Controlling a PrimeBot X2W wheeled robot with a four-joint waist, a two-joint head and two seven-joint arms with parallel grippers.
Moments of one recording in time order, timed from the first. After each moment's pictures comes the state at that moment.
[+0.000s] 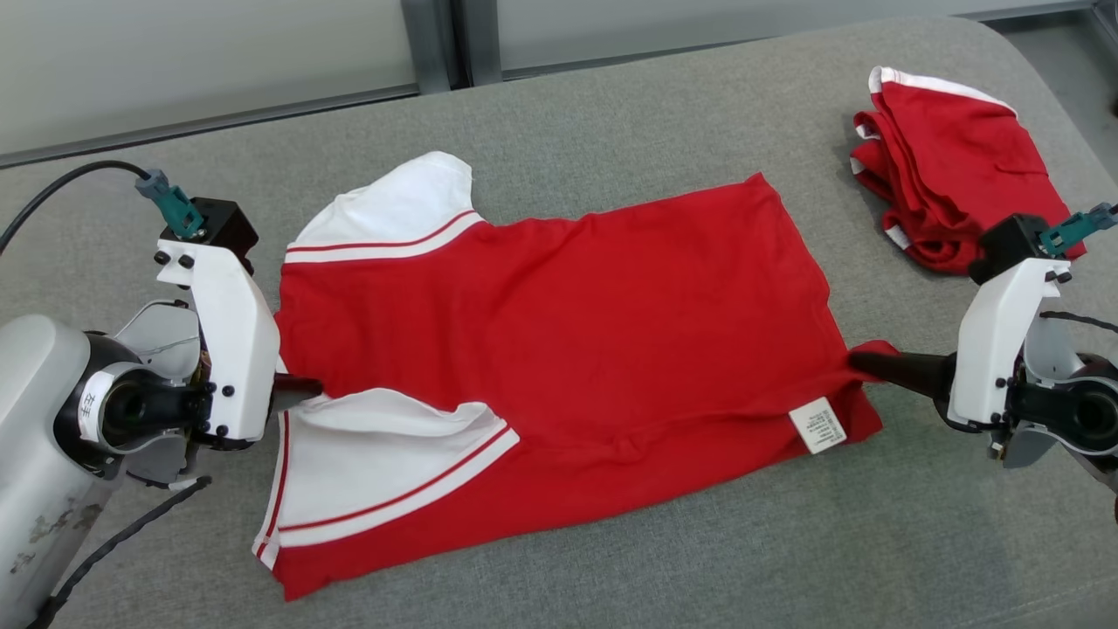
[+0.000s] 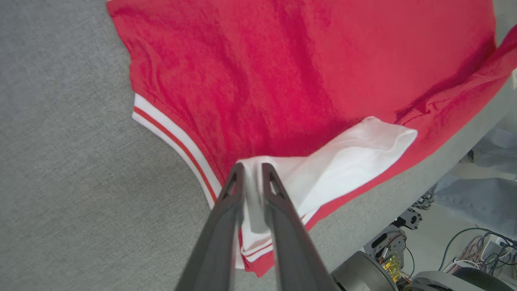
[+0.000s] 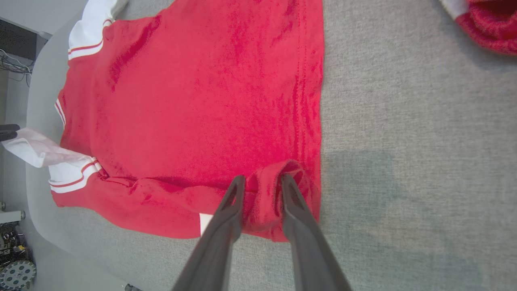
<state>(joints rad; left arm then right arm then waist) -0.72 0.67 -0.68 0.14 -1.14 0.10 1.10 -0.87 -0.75 1.14 0.46 1.58 0.13 0.56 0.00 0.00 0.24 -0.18</state>
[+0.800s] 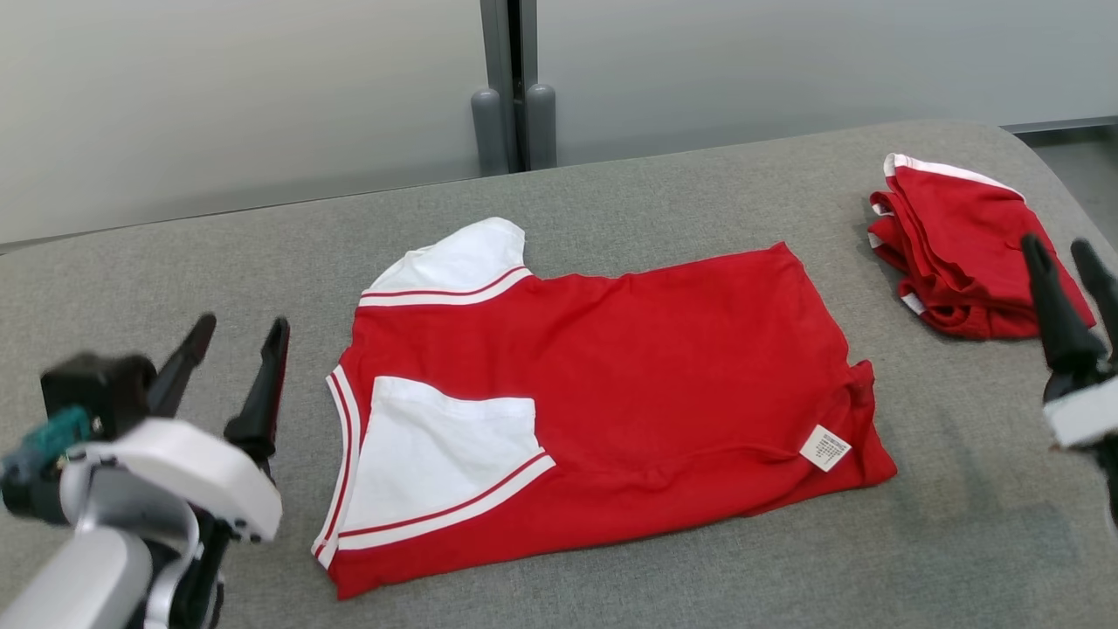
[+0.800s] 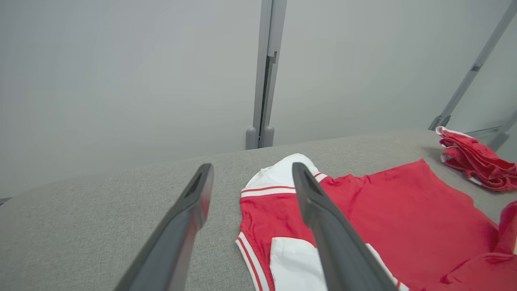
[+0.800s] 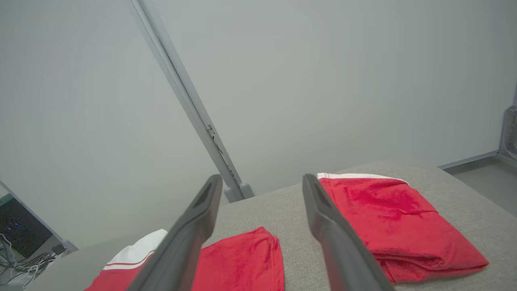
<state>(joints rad) -0.29 0.61 -0.48 -0.03 -0.81 0.25 0.04 -0.49 -0.72 0.62 0.38 1.22 0.13 -0.26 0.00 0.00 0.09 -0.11</state>
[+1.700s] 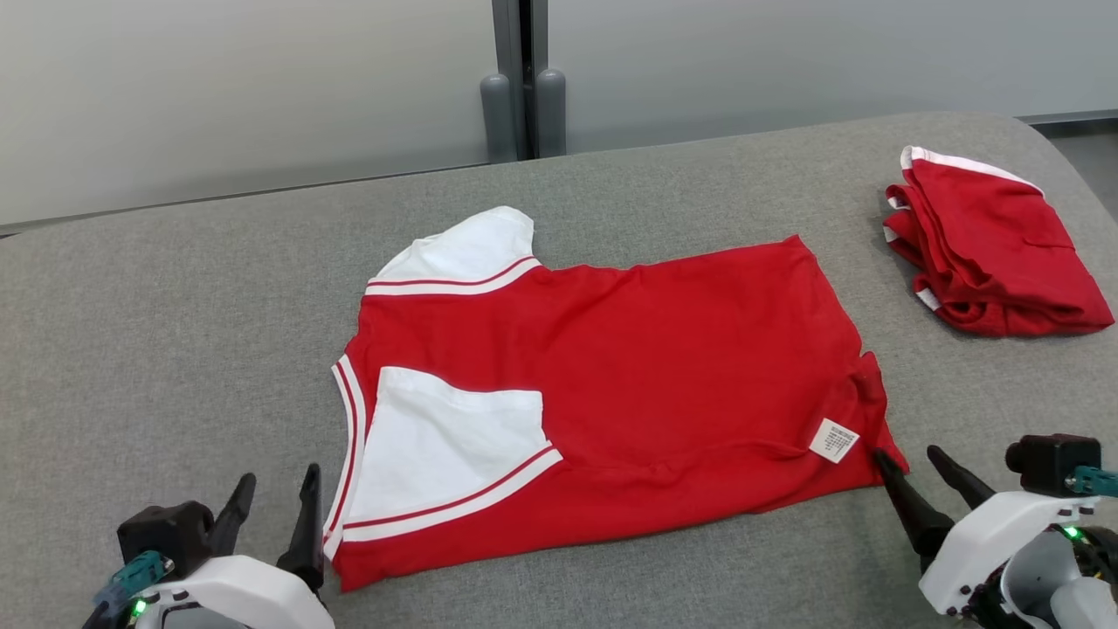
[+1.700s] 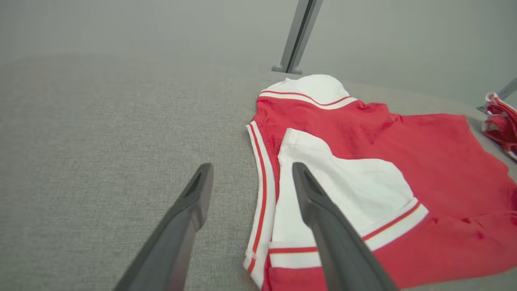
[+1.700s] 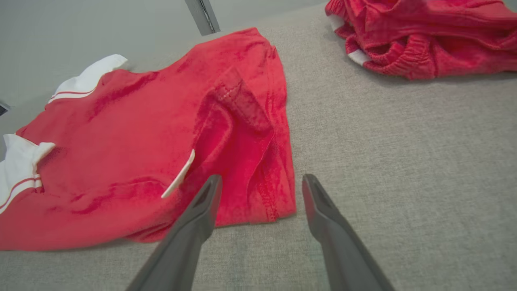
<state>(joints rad) -0.02 0.45 -0.46 0.02 -0.80 0.36 -0.10 -0.17 -0.41 0.33 0.40 0.71 0.13 0.09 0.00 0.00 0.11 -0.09</state>
